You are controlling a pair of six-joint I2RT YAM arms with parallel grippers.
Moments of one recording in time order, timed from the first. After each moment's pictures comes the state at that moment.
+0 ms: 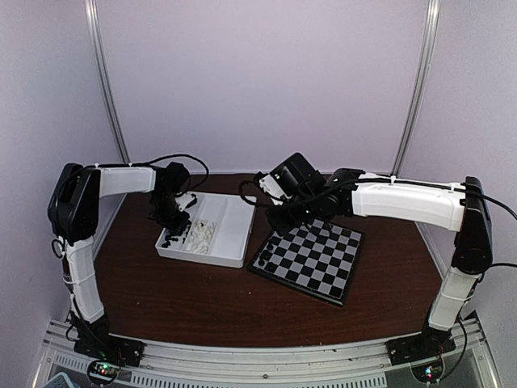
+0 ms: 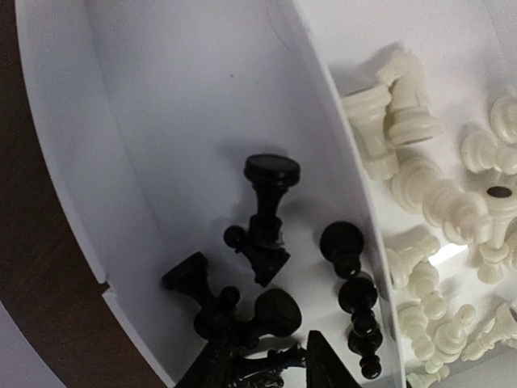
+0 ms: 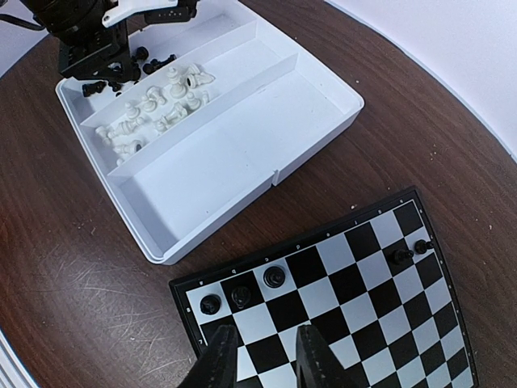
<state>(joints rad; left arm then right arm) -0.36 2.00 1.47 -0.80 -0.12 0.15 0.94 1.78 1.51 -0.56 0.20 0.12</state>
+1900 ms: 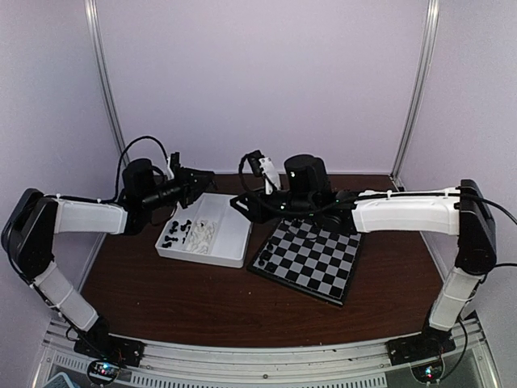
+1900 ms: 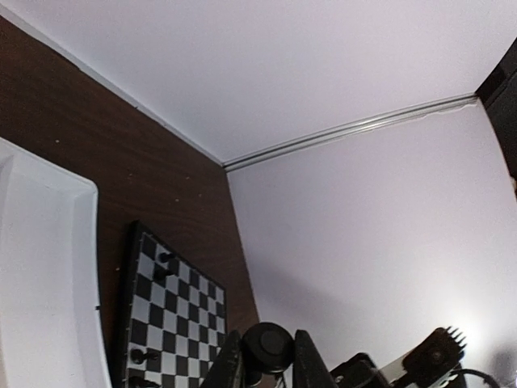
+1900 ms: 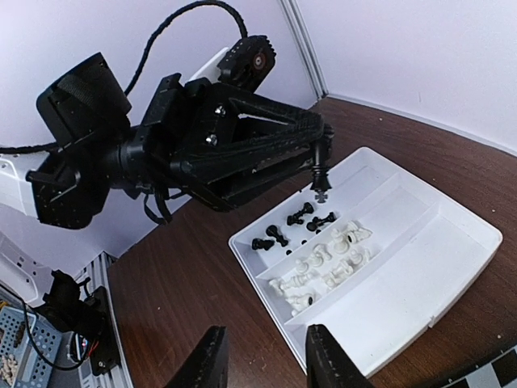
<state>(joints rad) -0.41 1.57 0.85 0.66 0.54 -1.18 0.93 1.74 1.30 0.16 -0.16 0.36</state>
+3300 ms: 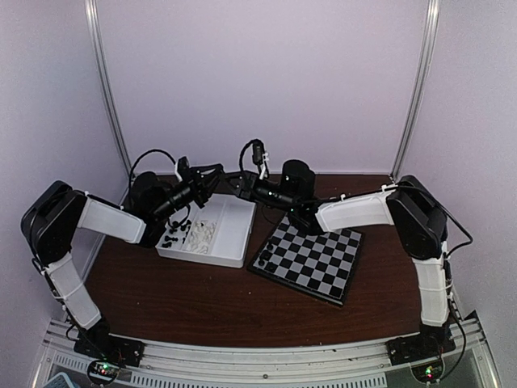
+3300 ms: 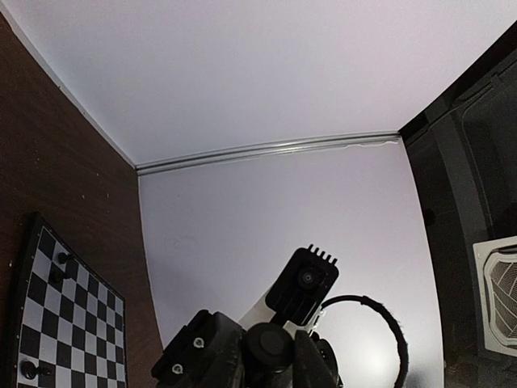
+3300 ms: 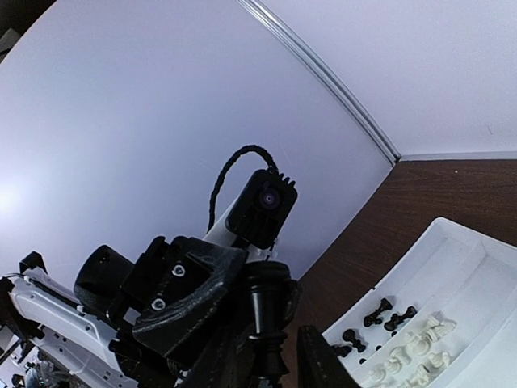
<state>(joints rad) -0.50 1.74 0.81 1.21 0.42 -1.59 0.81 2.12 1.45 0.81 -0.36 0.83</state>
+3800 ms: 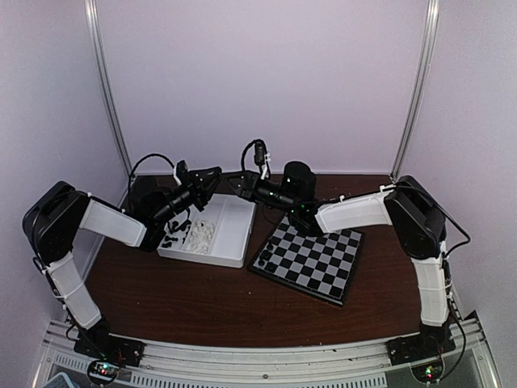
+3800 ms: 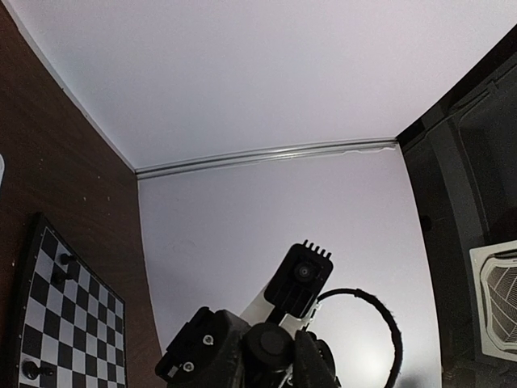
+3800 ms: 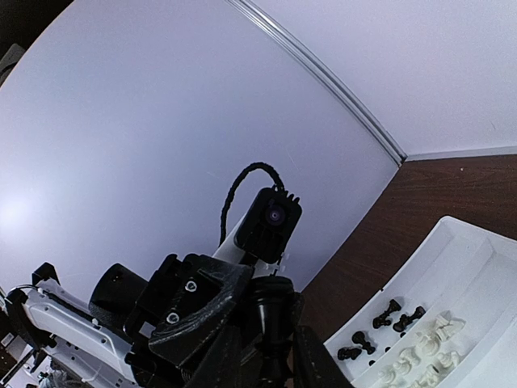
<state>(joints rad) -0.51 1.76 0.77 1.26 0.40 -1.60 0.81 2.14 1.45 0.87 -0.36 0.88</state>
